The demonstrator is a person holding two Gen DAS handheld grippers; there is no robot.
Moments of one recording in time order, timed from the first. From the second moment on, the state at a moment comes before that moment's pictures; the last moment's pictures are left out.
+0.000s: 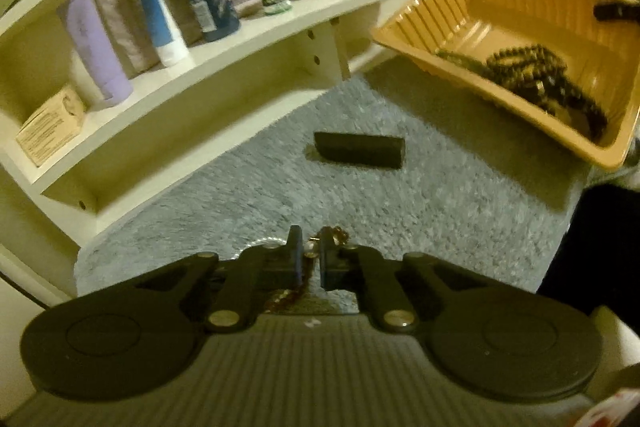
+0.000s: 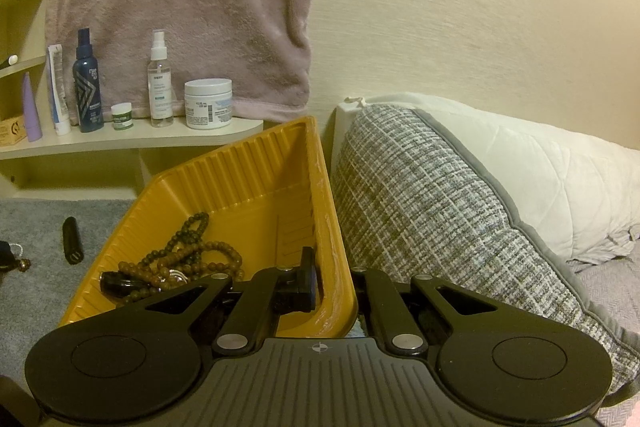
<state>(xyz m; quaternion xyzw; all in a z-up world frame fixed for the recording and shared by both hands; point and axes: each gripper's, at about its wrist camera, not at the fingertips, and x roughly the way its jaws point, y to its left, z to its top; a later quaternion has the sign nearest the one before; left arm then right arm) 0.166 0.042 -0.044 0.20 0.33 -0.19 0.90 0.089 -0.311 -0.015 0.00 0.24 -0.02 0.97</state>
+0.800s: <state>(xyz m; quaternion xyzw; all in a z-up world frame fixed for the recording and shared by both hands) 0.155 -0.053 0.011 0.12 0.28 -0.31 0.90 0.090 -0.308 -0.012 0.00 0.24 -0.02 0.97</state>
